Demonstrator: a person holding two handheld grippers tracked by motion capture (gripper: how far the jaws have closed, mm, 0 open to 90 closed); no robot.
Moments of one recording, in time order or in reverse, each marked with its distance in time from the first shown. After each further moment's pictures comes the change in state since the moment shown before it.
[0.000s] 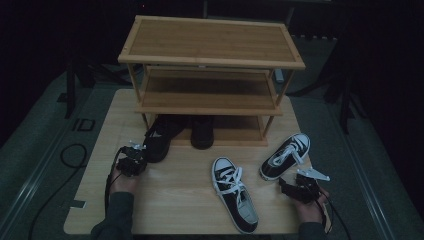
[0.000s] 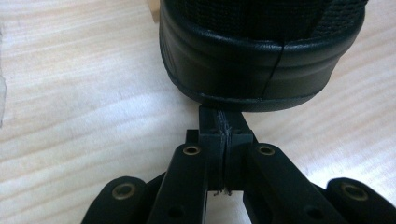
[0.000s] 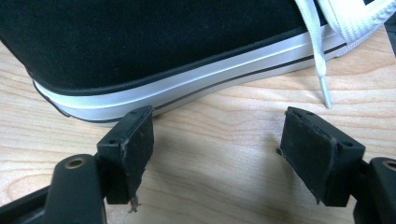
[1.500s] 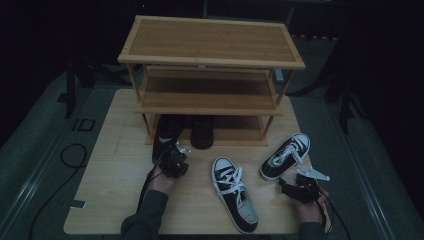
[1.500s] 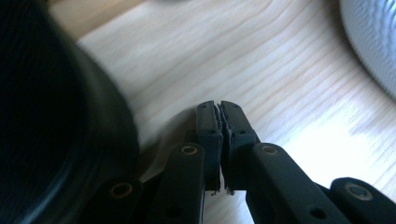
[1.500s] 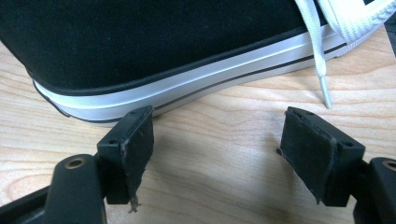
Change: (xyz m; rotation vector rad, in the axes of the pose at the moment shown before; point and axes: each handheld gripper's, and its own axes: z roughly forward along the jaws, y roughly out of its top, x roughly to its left) left arm -0.105 0.029 0.014 0.027 -0.190 0.238; right arm 0.000 0.000 0.000 0.000 0.000 0.000
